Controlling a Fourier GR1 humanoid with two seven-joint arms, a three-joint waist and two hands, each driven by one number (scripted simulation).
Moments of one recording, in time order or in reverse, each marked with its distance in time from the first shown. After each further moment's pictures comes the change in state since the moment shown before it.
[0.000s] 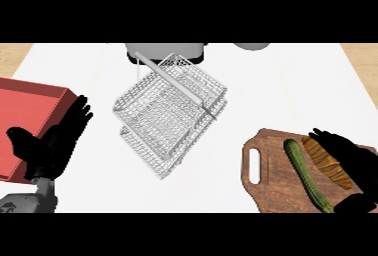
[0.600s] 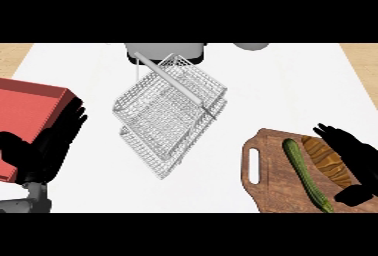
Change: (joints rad) left arm 0.033 -0.027 0.068 -0.038 -0.029 -0.069 0.020; right arm -0.053 0.069 -0.078 0.178 0.148 -0.093 -0.130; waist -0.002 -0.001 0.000
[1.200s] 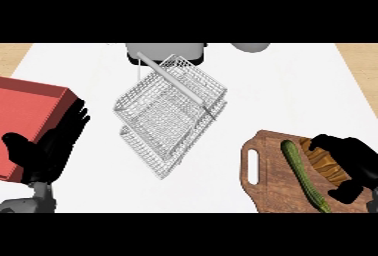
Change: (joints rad) left arm -0.004 -0.037 0.017 0.029 -0.036 -0.017 -0.022; right arm -0.083 -0.003 0.051 0.118 0.141 -0.004 -0.082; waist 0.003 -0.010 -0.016
